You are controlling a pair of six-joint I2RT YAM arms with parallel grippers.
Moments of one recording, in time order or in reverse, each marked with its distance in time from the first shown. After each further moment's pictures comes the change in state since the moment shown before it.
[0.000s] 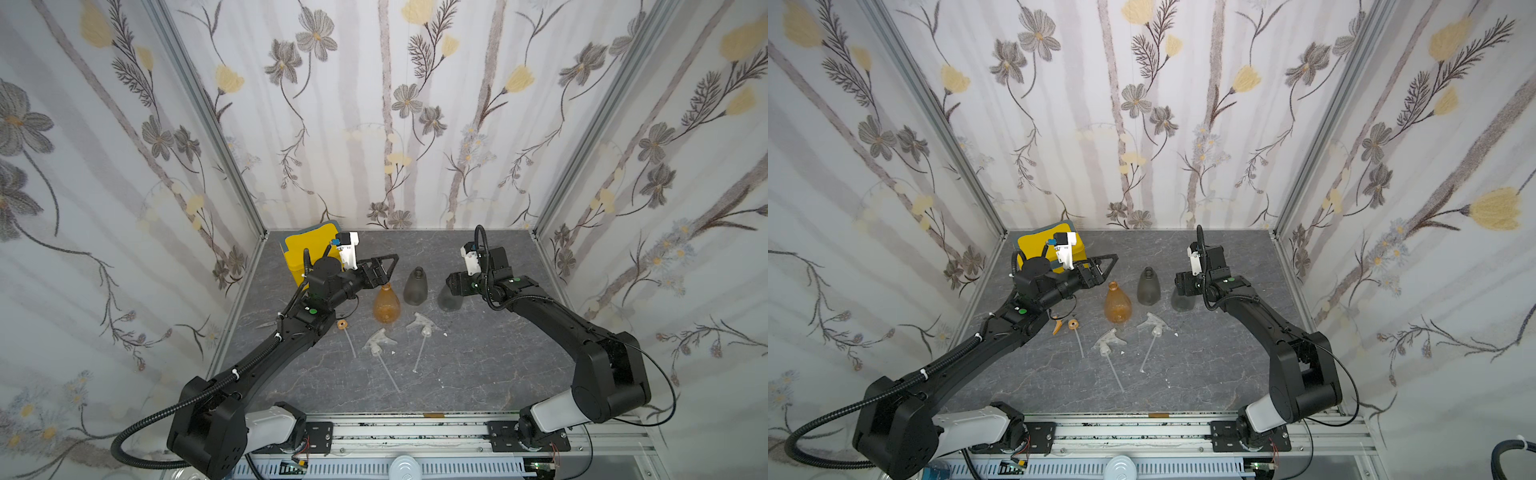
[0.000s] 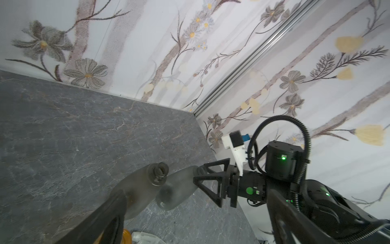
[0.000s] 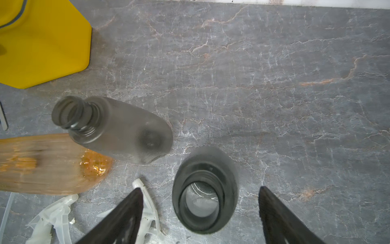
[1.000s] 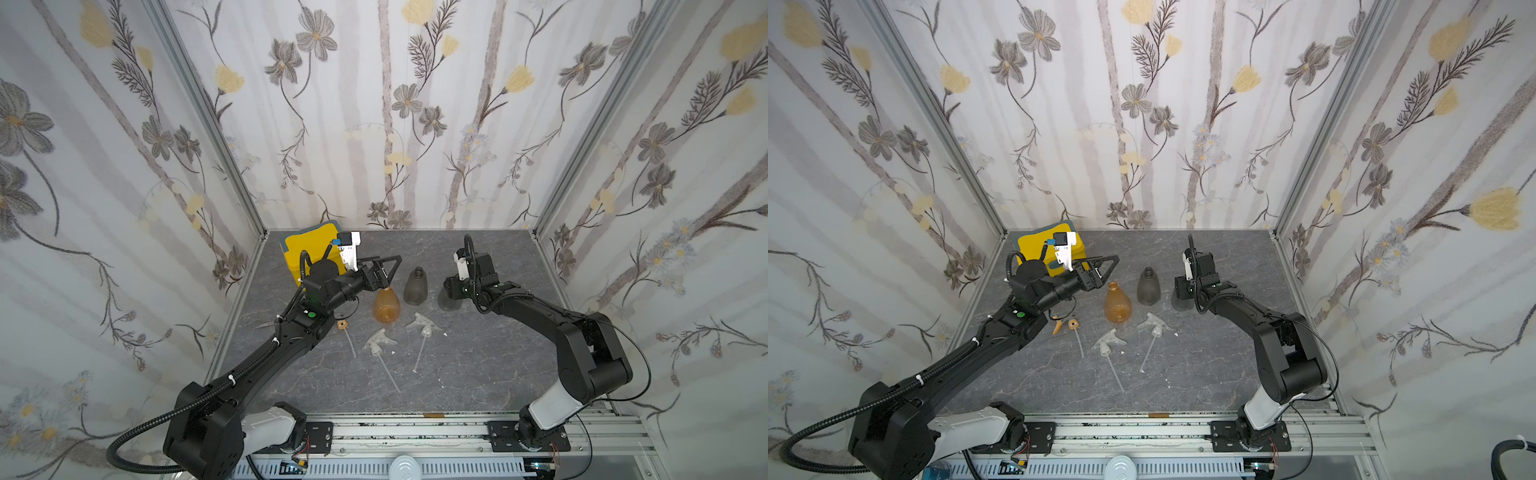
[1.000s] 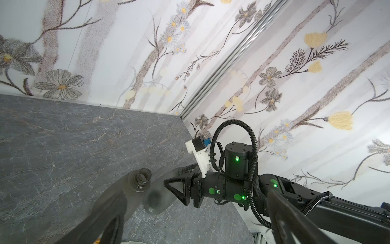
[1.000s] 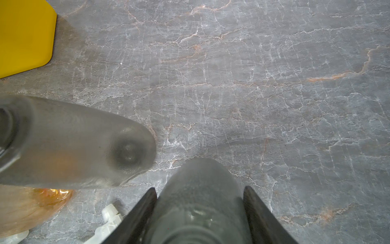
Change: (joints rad) left arm -0.003 -0.019 -0.016 0.039 0.026 0.027; right arm 0.040 0.110 -0.067 0.187 0.086 0.019
